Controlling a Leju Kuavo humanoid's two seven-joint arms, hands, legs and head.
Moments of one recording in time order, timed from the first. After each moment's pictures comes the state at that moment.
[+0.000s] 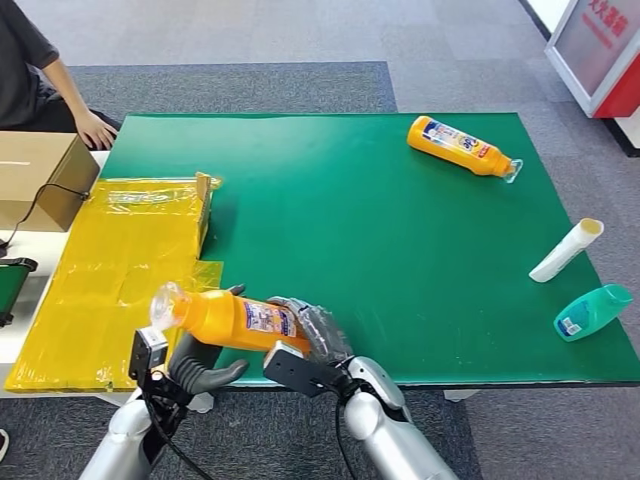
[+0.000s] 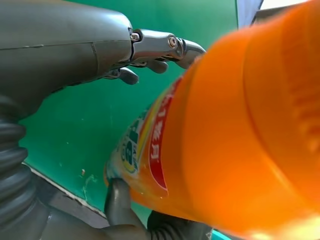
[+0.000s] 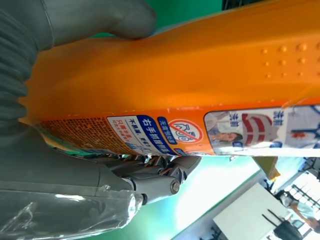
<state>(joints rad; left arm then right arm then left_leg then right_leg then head) -0.13 -0.12 -0.14 -1.11 0.05 -0.48 -0.45 -0.21 0.24 0.37 -1.02 0.84 -0.13 -0.39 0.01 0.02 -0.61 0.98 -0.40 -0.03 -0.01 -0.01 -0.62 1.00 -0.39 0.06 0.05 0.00</state>
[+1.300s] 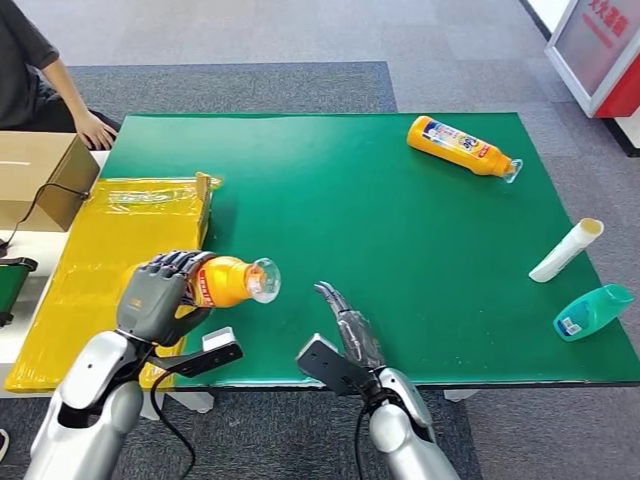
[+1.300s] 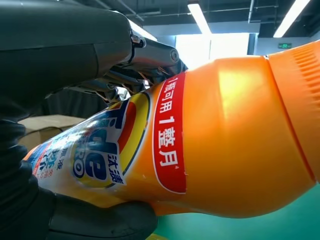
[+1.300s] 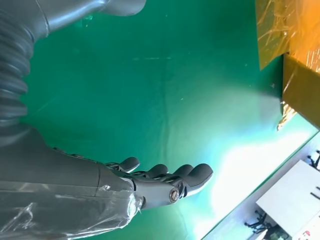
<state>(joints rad) -0.14 -0.03 -0.19 -1.57 -1.24 0.09 -0.17 -0.07 0.23 0.23 -1.20 0.84 -0.10 -0.30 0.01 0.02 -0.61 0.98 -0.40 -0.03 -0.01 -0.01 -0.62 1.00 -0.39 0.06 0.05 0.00</state>
